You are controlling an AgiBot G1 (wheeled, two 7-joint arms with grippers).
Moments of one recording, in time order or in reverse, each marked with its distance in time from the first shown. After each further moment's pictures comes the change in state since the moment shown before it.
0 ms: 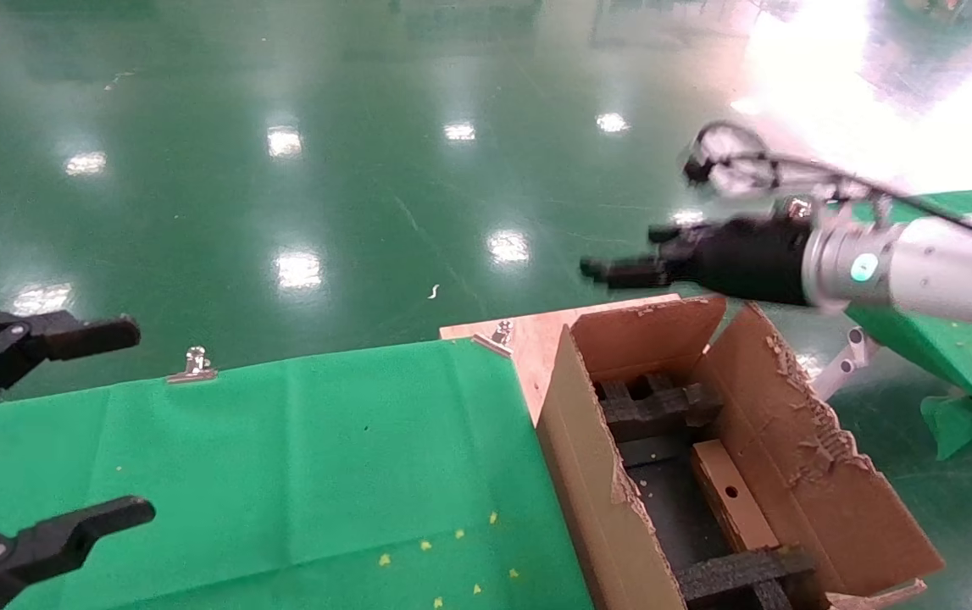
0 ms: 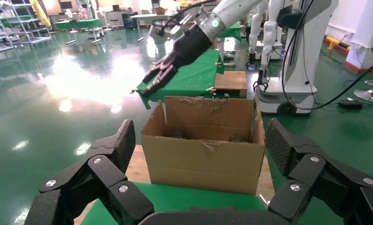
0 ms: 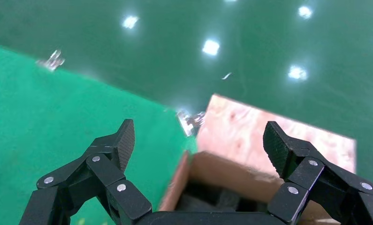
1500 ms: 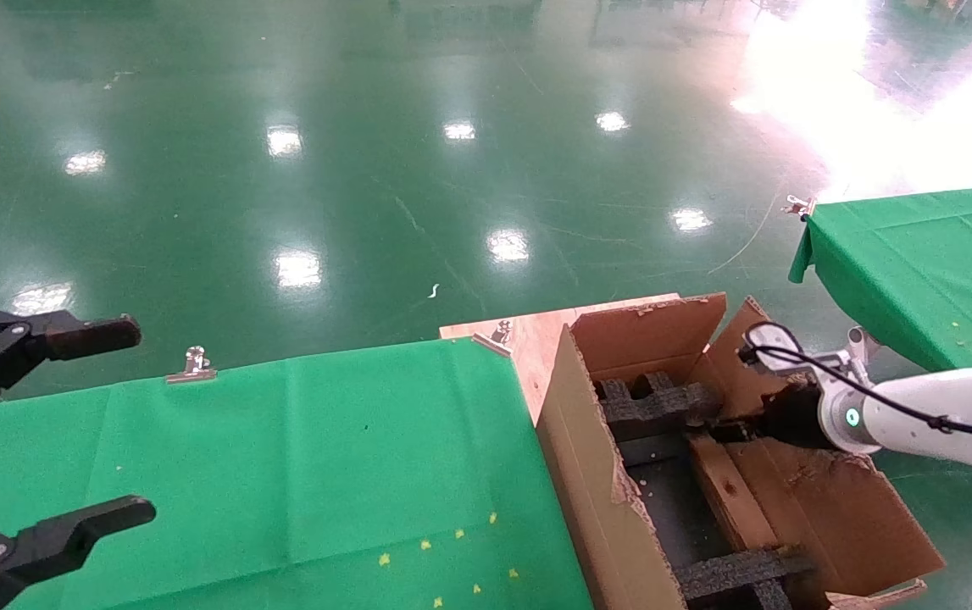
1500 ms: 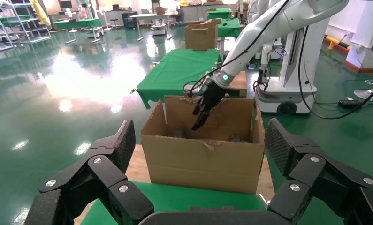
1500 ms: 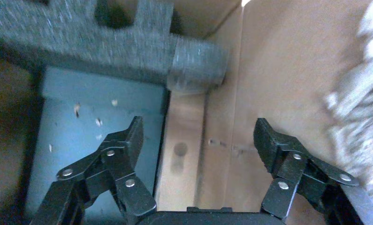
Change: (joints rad) left arm 0.000 0.000 0.000 0.000 0.001 0.000 0.000; right arm -0.177 -0.133 -0.293 -0.403 -0.218 0.153 0.163
